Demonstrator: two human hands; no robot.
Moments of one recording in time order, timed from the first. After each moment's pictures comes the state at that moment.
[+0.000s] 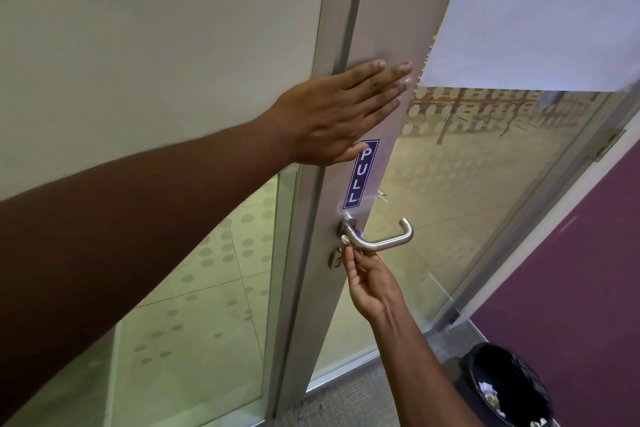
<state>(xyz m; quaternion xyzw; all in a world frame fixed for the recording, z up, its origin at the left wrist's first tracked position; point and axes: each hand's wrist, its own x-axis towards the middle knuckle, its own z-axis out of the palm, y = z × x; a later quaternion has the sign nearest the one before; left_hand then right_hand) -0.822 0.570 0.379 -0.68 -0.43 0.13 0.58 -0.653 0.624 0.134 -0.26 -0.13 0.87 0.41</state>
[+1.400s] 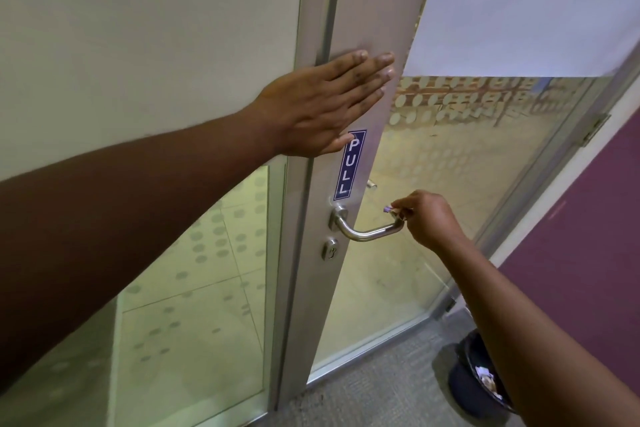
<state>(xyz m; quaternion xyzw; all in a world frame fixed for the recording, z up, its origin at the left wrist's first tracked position) -0.822 0.571 0.381 -0.69 -0.44 0.13 0.56 -0.580 0.706 0.223 -0.45 -0.87 0.08 0.18</state>
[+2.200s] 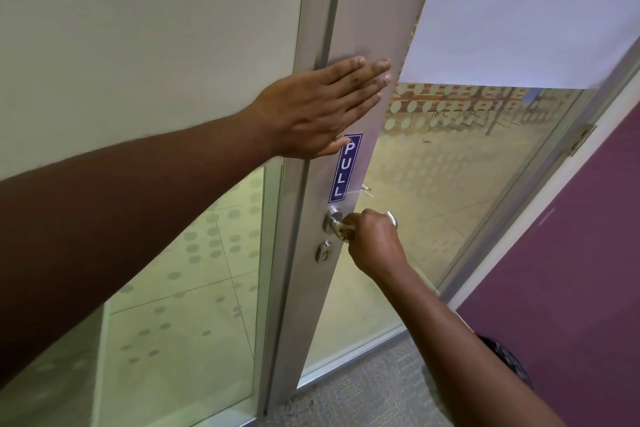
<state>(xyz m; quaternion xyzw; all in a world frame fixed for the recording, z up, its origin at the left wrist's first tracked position) -0.821 0.568 0.380 -0.68 -0.44 0.14 0.57 -0.635 0.630 0.206 -0.43 -0.89 0.02 0.16</state>
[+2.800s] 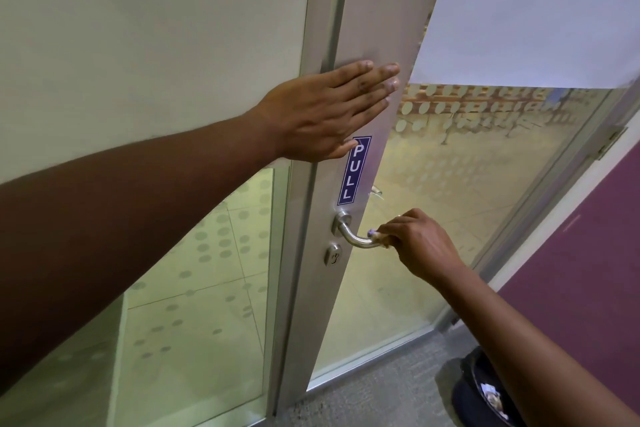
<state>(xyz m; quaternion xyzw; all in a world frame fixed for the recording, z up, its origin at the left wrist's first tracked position) -0.825 0.573 0.378 -0.68 -0.42 0.13 0.58 -0.576 0.675 0.214 -0.31 -0.94 -0.07 0.13</state>
